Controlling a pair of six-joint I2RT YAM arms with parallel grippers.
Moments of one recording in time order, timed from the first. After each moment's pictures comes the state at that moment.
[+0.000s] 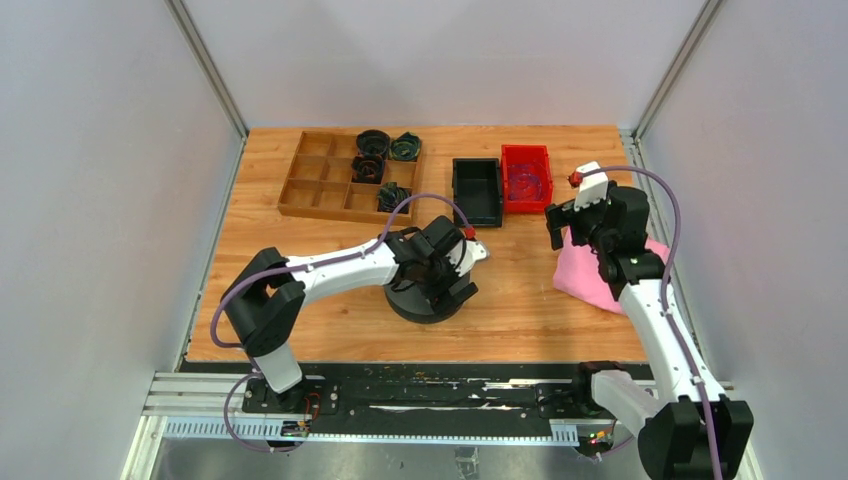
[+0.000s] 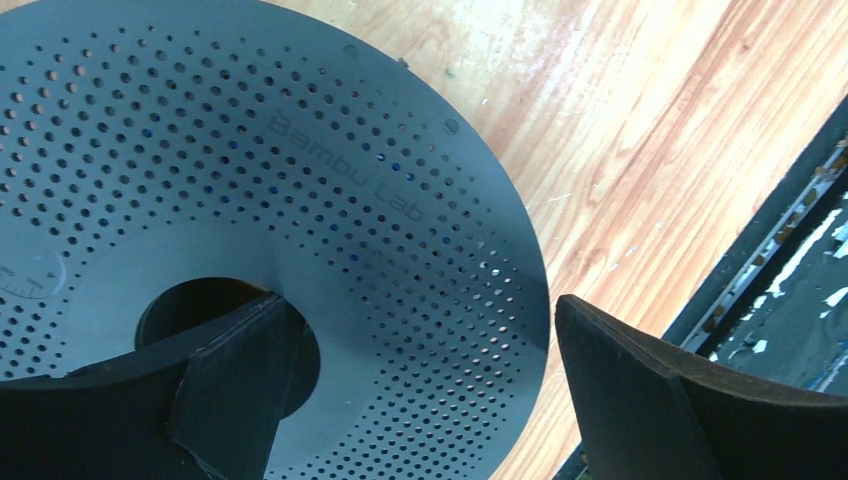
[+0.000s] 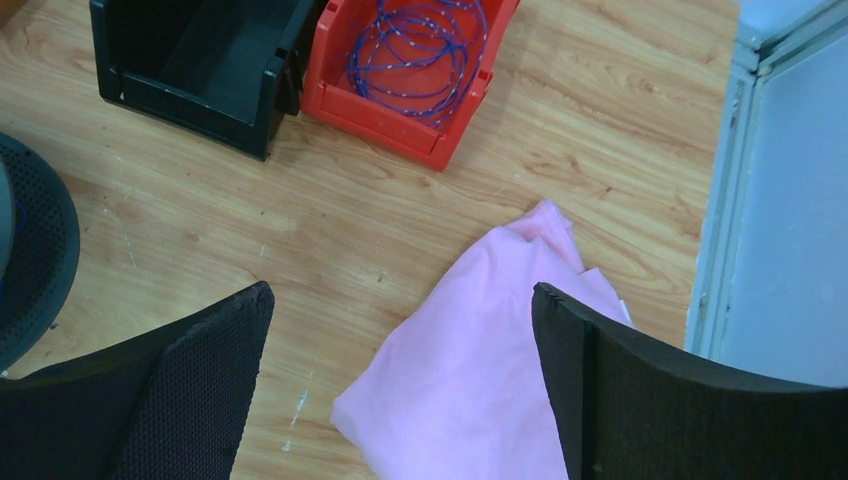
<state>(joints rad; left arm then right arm) -0.91 1.70 1.16 -0.50 0.16 0.12 0.05 0.96 0.80 -0.27 -0.19 -0.32</state>
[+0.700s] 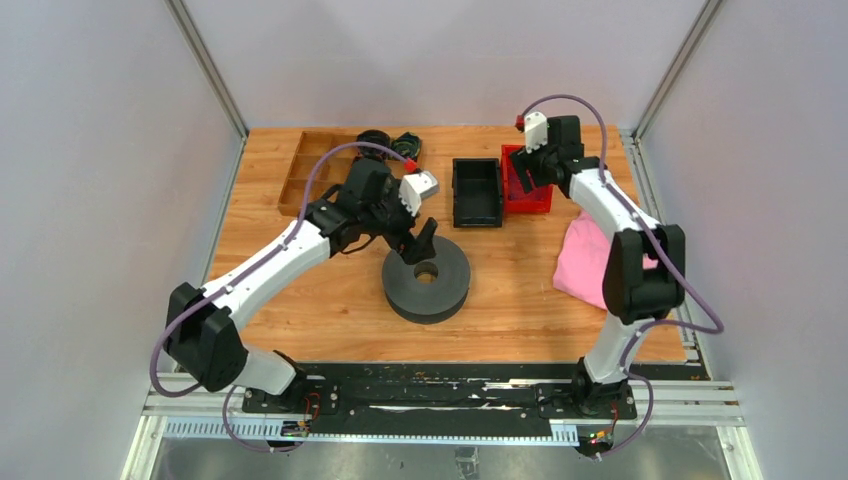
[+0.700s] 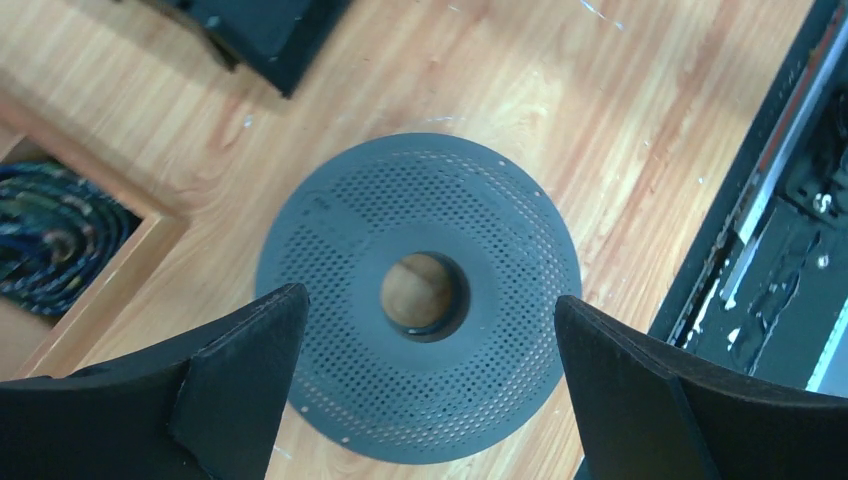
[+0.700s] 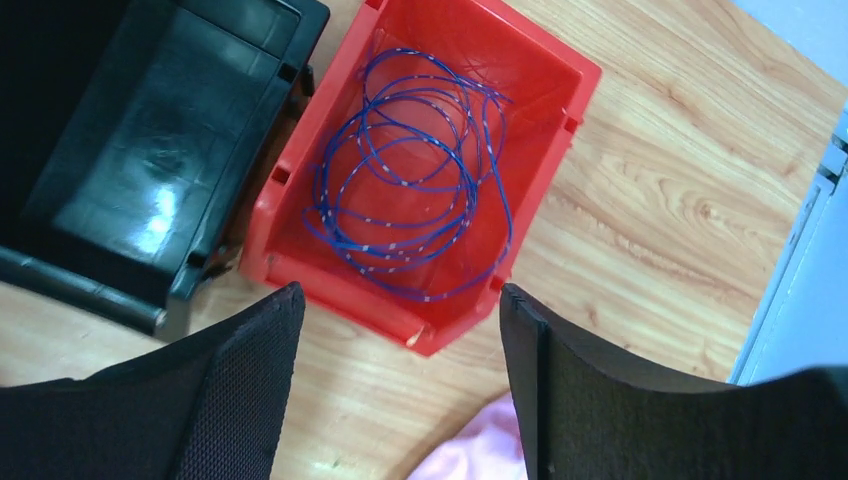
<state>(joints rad) -0.64 1.42 1.18 -0.47 0.43 0.17 0.16 1.74 1.39 -0.32 -0.09 -0.36</state>
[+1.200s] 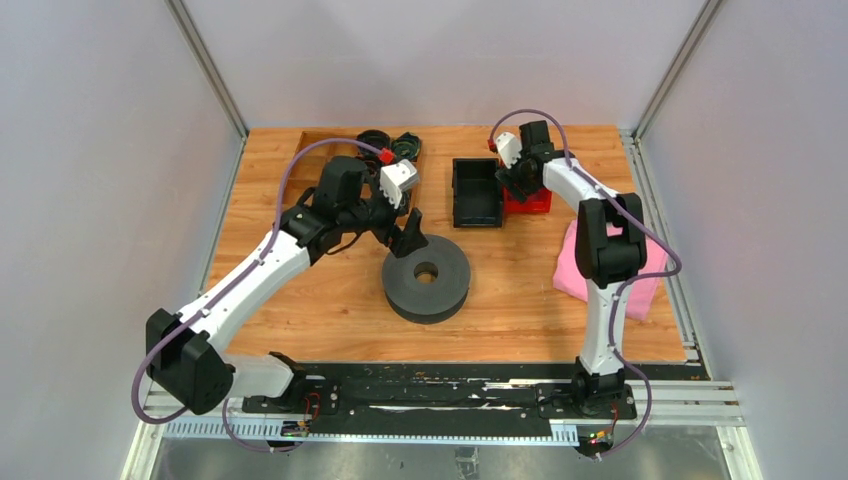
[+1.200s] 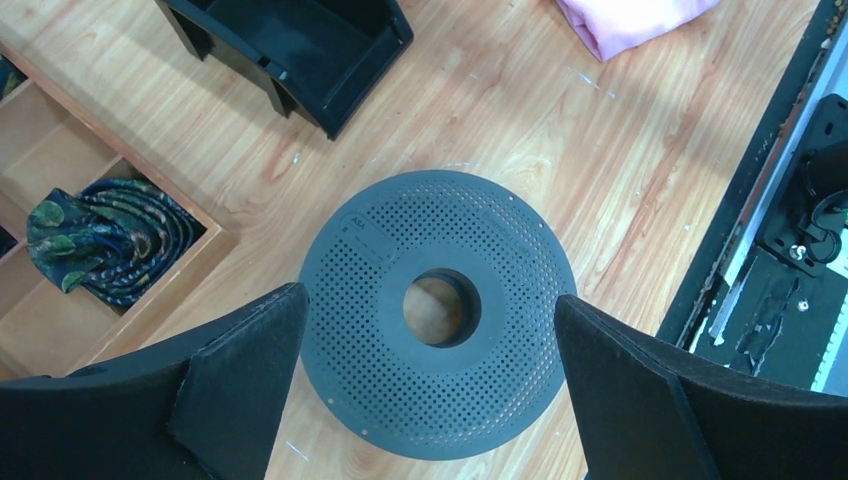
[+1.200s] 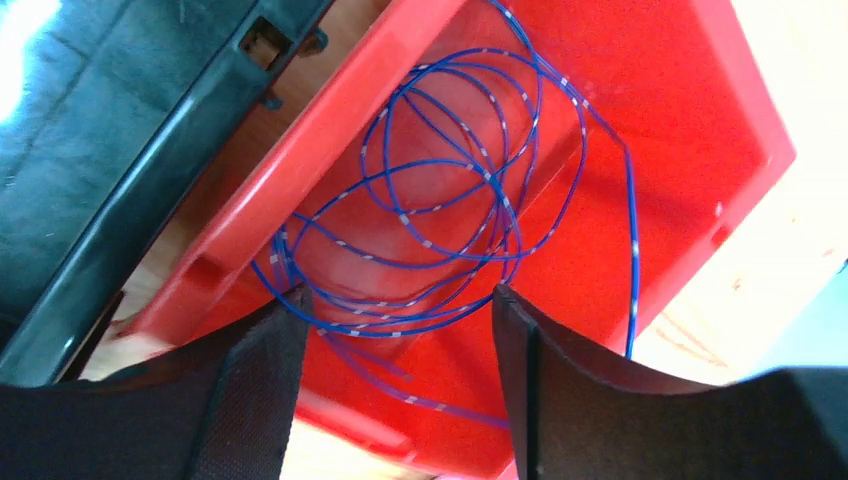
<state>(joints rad) -0.54 1.28 1.14 -0.40 0.46 0.12 0.20 2.11 1.65 -0.47 0.01 -0.62</state>
